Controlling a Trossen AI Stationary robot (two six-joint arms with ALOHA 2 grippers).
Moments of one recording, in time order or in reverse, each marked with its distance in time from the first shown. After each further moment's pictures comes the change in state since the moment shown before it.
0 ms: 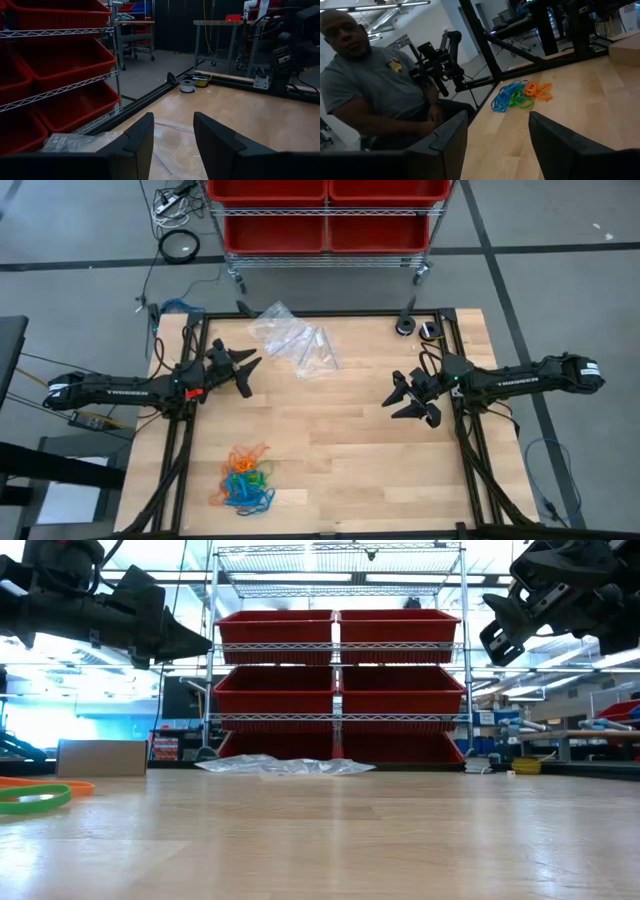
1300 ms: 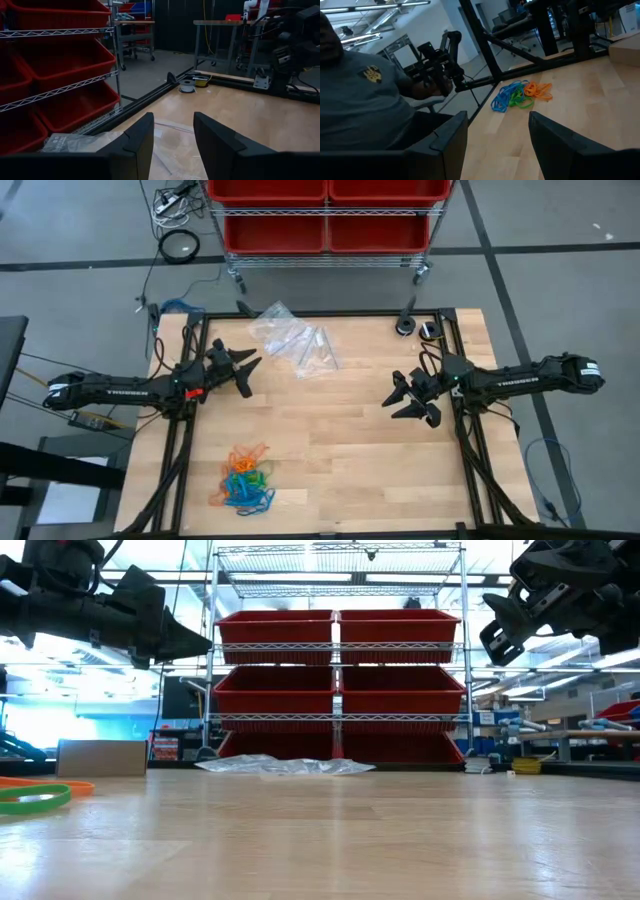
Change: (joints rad) left arm 0.000 0.000 0.000 0.000 0.000 0.000; right arm -0.001 0.000 0.000 0.006 0.007 -0.019
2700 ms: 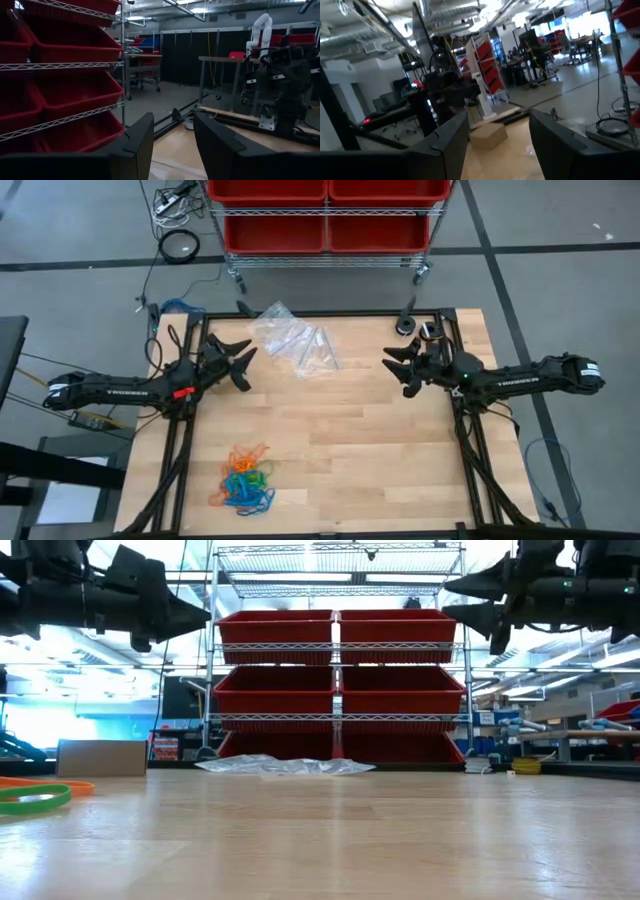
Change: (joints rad) left arm 0.000 0.000 0.000 0.190 -0.042 0.056; right arm -0.009 0.002 0.001 0.203 0.727 -0.100
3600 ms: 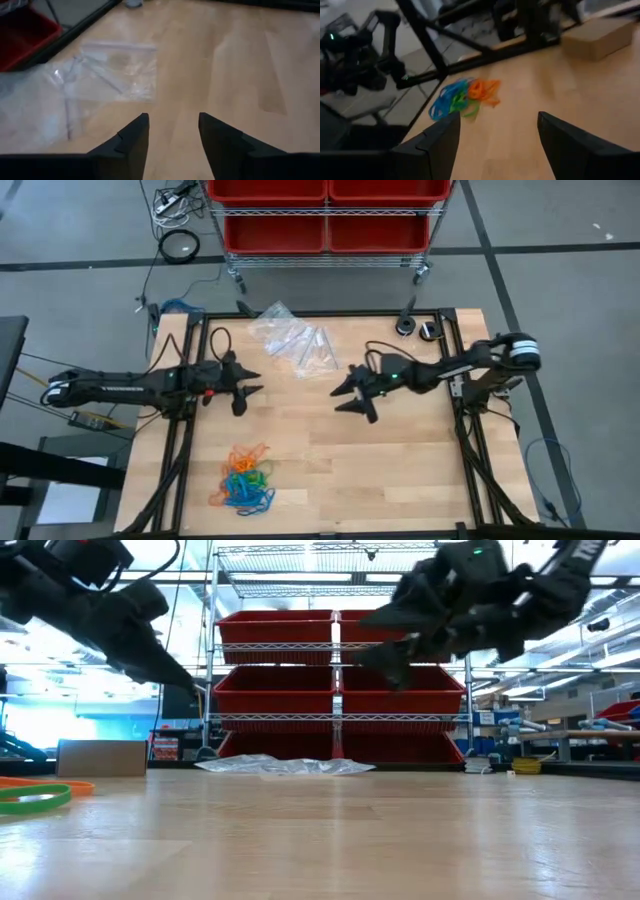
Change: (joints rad) left arm -0.043 0.000 0.187 -0.853 0.312 -0.156; right arm 0.031 0.804 0.441 -0.054 -0.566 0.020
